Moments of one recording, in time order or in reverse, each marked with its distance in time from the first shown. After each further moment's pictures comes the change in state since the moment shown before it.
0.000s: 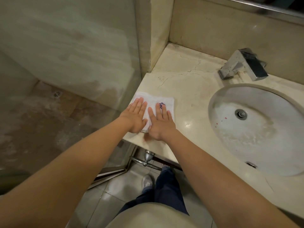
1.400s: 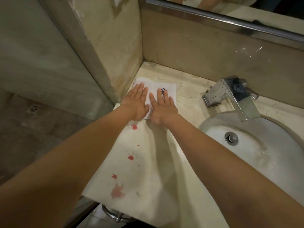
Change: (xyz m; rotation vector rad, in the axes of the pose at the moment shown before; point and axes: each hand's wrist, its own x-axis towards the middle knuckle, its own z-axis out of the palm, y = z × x) left_hand 0.184 0.028 -0.141 0.004 0.123 -0.008; right_hand 0.133 0.130 -0.131 0.044 0.056 0.083
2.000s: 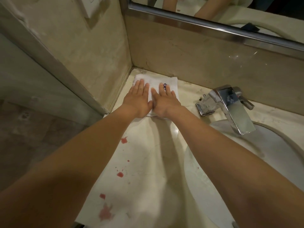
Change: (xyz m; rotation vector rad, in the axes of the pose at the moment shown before) left_hand 0.059 0.024 -0.024 -0.144 0.106 0.002; right_hand 0.048 0.049 -0.039 0.052 0.047 -0.013
